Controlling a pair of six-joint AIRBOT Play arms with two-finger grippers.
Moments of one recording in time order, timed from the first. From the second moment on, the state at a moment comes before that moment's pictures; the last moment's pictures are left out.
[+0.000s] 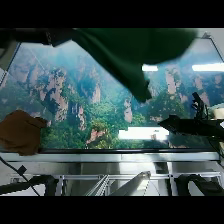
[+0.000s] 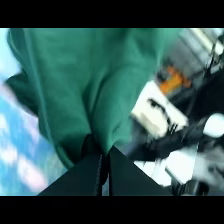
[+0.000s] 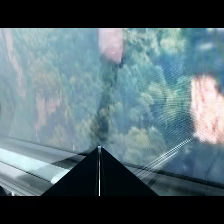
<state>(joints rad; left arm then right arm) -0.03 -1.45 1.77 0.44 -1.43 -1.16 -0.14 -0.78 0.50 -0.72 1.10 1.36</state>
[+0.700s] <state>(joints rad) -0.01 -1.46 1.13 0.75 -1.54 -1.23 -0.15 -0.86 0.52 -0.72 1.04 1.29</state>
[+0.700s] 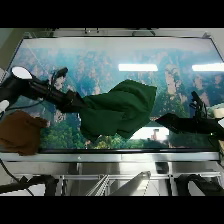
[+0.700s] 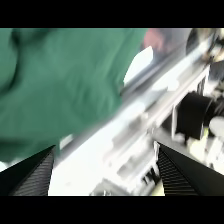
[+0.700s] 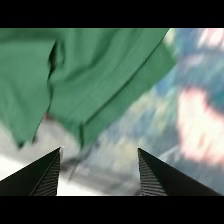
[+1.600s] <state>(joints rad) -0.21 -1.64 1.05 0.79 -1.15 -1.25 0.01 -1.66 0.99 -0.46 1.00 1.05</state>
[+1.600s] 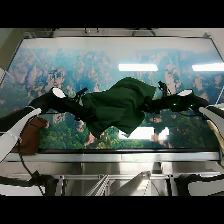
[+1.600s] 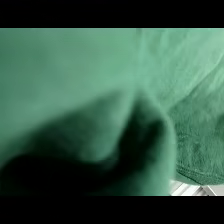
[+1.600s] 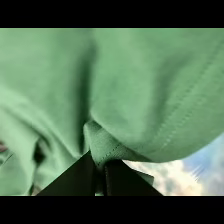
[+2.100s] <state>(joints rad) -0.02 -1.34 1.50 0.78 -1.42 -1.25 -0.27 -1.29 1.18 -0.44 1.24 1.05</state>
